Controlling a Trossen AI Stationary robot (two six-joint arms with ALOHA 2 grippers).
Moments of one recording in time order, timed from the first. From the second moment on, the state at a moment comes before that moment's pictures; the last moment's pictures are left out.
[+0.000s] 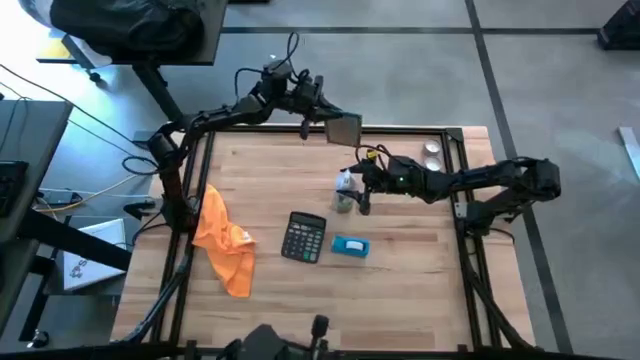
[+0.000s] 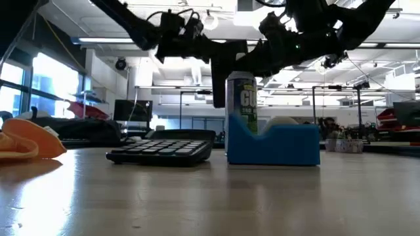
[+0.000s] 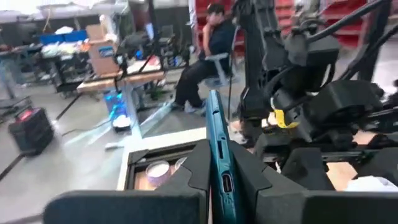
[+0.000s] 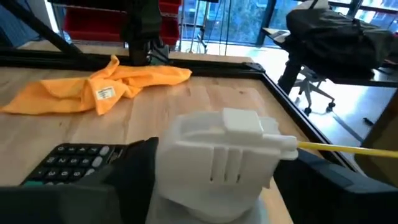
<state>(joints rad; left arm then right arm) 0.70 1.90 1.44 0.41 0.95 0.18 -0.20 1.43 0.62 0.57 -0.04 -0.16</state>
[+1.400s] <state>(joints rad) 0.66 1.95 1.44 0.63 0.79 -0.02 -0.20 1.40 0.62 0.54 -0.05 -0.05</state>
